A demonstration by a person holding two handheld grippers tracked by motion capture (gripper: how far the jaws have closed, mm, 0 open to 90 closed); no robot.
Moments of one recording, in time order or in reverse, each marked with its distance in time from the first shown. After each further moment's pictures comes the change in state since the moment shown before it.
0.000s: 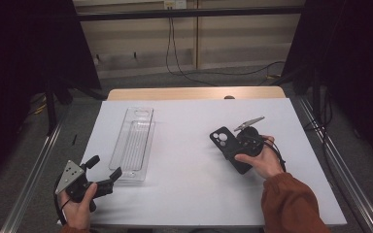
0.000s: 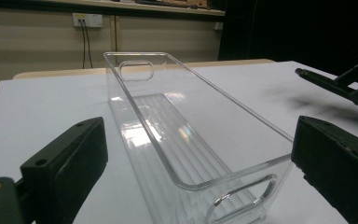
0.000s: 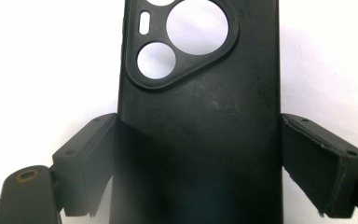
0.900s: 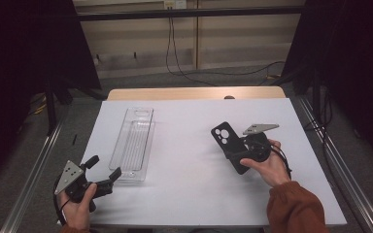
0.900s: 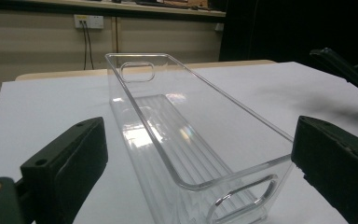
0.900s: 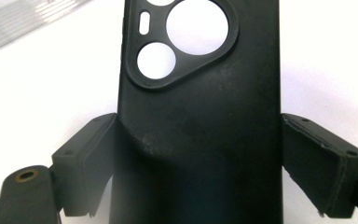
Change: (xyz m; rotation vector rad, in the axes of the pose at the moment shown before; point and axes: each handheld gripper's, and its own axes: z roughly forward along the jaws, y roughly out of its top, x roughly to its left) left arm 0.000 0.000 -0.001 -0.005 0.004 -0.001; right arm 0.004 -0.021 -0.017 -0.245 0.040 -0.004
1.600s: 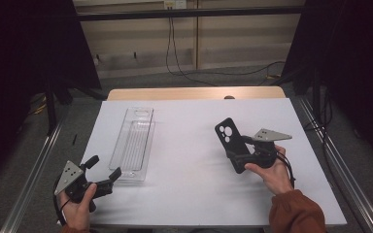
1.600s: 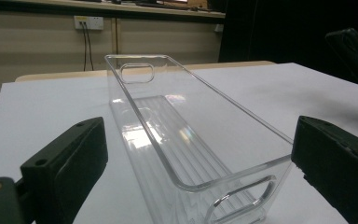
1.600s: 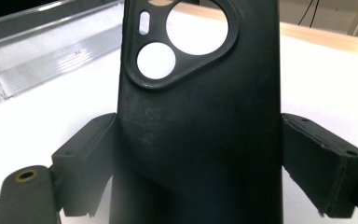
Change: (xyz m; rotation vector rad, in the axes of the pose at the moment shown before) left arm -0.001 0.000 0.000 -0.003 -0.002 0.001; right arm 0.002 -0.019 -0.010 -0.243 0.026 -0.002
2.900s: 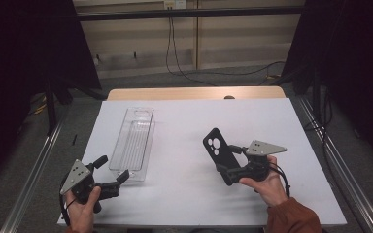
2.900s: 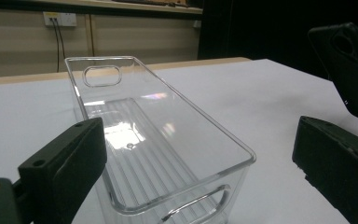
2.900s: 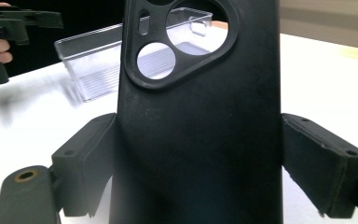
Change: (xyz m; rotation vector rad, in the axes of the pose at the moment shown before) left arm -0.021 0.009 0.008 0.028 -0.090 0.015; right arm 0.038 -0.011 0.000 -0.091 0.190 -0.046
